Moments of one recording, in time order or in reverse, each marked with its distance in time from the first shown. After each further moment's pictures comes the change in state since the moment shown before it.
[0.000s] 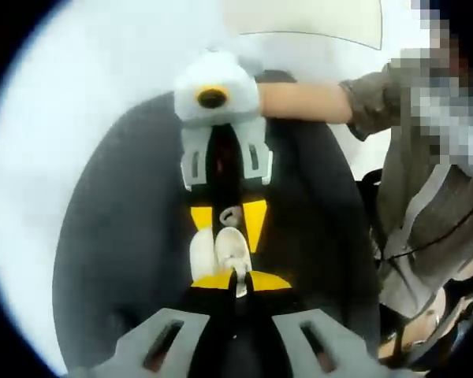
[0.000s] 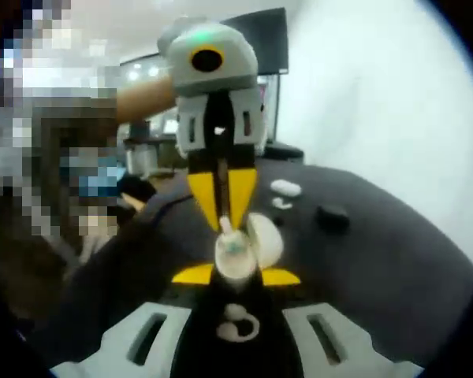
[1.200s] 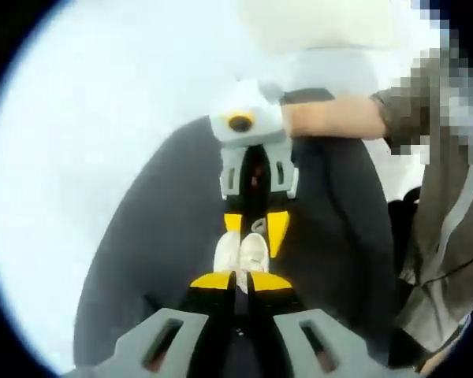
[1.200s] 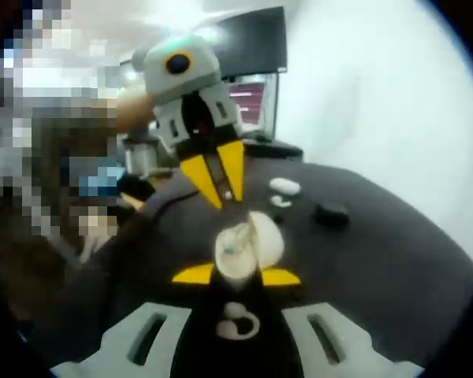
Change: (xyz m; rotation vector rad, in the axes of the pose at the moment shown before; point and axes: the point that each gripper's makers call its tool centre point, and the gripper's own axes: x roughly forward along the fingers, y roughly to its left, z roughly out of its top) left arm -0.024 0.003 -0.001 -0.110 -0.162 0.311; right arm -0.002 -0.002 -0.001 0.010 0.006 -0.003
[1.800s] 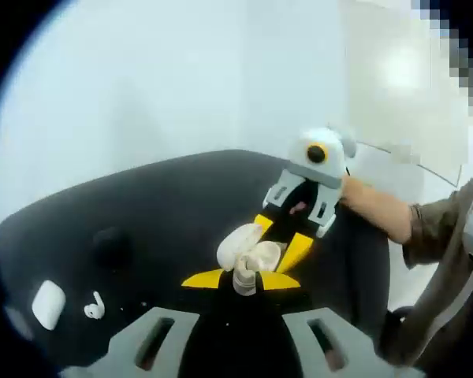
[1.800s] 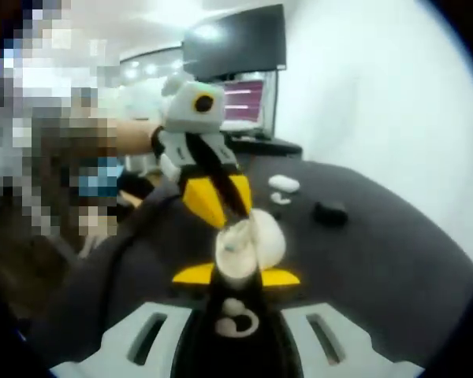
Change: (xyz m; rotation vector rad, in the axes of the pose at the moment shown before) left arm 0.018 0.011 -0.029 -0.611 -0.283 0.075; right arm 0.000 0.000 -0.003 -0.007 0.015 -0.004
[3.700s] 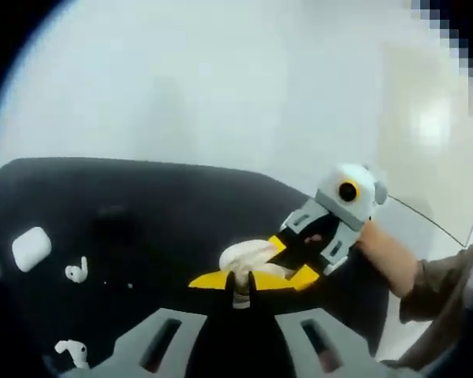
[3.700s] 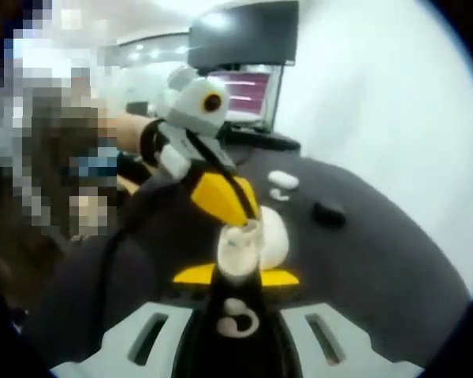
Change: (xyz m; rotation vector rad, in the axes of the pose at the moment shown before) left arm 0.005 0.000 0.008 -0.220 -0.138 0.084; right arm 0.003 -0.001 -0.003 -0.069 0.058 -0.041
